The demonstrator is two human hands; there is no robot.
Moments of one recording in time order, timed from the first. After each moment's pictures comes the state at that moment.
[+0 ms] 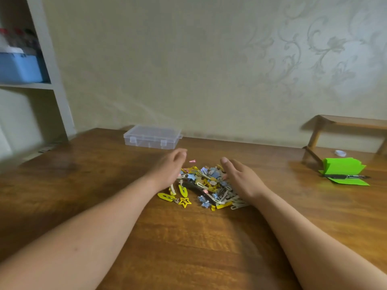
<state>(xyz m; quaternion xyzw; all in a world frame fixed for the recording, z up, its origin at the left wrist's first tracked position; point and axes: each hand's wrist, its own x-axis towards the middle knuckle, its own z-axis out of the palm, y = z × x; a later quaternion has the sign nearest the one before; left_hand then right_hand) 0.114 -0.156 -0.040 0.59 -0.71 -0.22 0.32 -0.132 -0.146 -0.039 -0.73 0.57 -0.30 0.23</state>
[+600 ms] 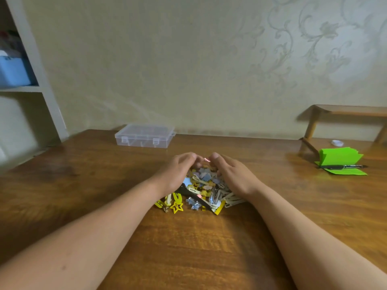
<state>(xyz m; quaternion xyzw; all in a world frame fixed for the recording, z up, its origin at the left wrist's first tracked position) 0.079 -0.151 -0.046 0.51 -0.72 -0.32 0.34 -0.135 -0.150 -0.040 -0.74 0.52 -0.32 0.27</state>
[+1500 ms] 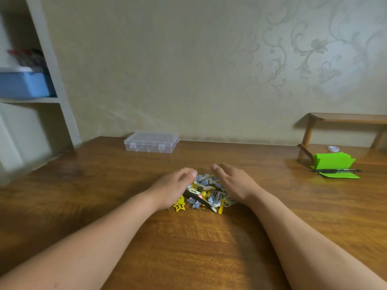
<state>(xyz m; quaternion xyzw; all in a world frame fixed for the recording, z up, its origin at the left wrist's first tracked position) 0.086 -0.098 -0.042 0.58 -0.75 -0.23 0.24 -0.142 -0.132 -0.041 -0.77 0.54 -0.26 0.21</state>
